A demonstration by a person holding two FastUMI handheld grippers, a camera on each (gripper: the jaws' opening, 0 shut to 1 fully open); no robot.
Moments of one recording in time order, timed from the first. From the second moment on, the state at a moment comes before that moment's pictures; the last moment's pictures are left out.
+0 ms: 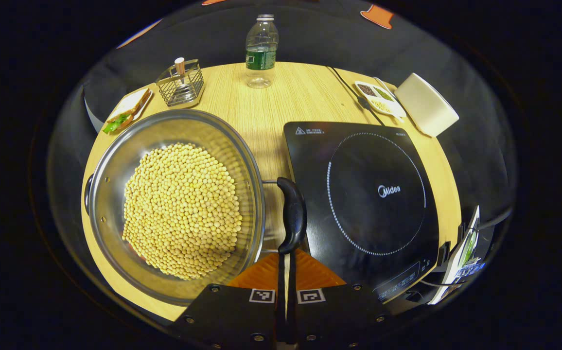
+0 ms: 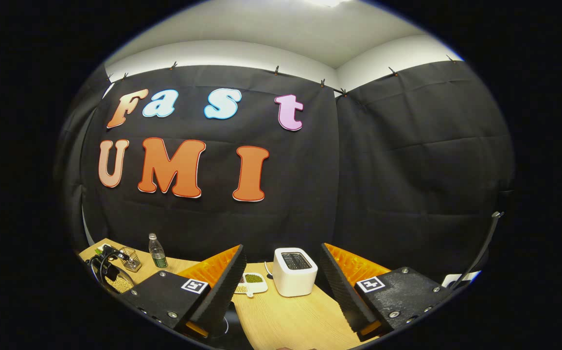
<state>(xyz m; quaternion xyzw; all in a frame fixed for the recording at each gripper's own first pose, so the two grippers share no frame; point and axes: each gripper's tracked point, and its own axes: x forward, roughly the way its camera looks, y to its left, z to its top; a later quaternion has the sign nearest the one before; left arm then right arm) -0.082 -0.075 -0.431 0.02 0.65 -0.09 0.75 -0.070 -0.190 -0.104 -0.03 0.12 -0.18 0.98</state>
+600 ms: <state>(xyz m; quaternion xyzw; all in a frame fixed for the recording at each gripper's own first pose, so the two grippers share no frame) -0.049 -0.075 -0.412 0.00 0.60 -0.08 0.79 -0.063 -0.145 -0.137 -0.02 0.18 -0.10 0.98</state>
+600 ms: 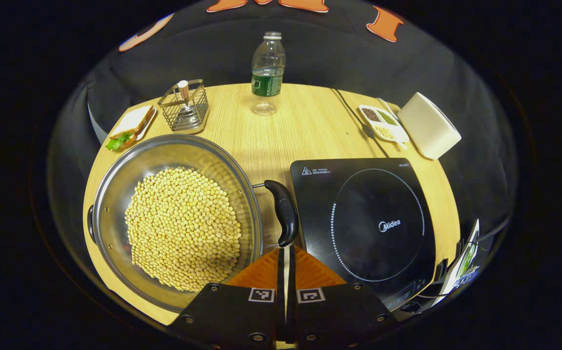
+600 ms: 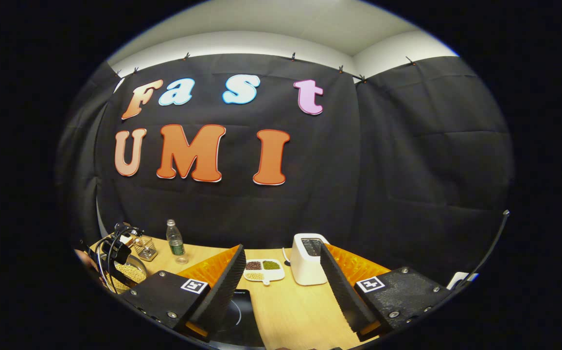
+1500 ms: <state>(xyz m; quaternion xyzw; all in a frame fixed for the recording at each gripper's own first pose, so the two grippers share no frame) -0.062 0.168 -0.319 -0.01 0.53 0.06 0.85 -0.052 0.135 -0.259 0.03 0.40 0.16 0.90</state>
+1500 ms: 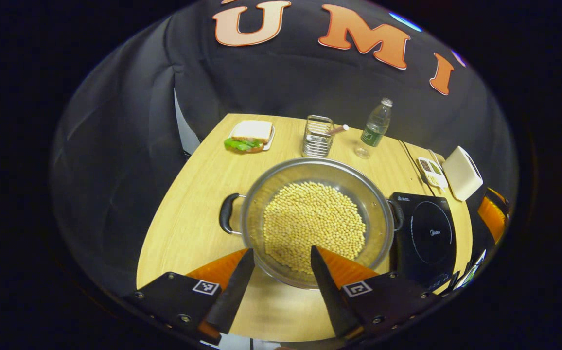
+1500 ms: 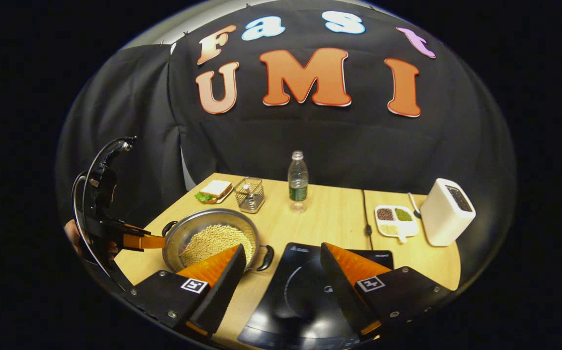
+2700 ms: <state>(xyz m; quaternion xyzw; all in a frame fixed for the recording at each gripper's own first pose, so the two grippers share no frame) -0.011 0.238 -0.422 -0.03 0.58 -0.01 0.82 -0.038 0.201 -0.427 0.04 0.60 0.09 0.79</state>
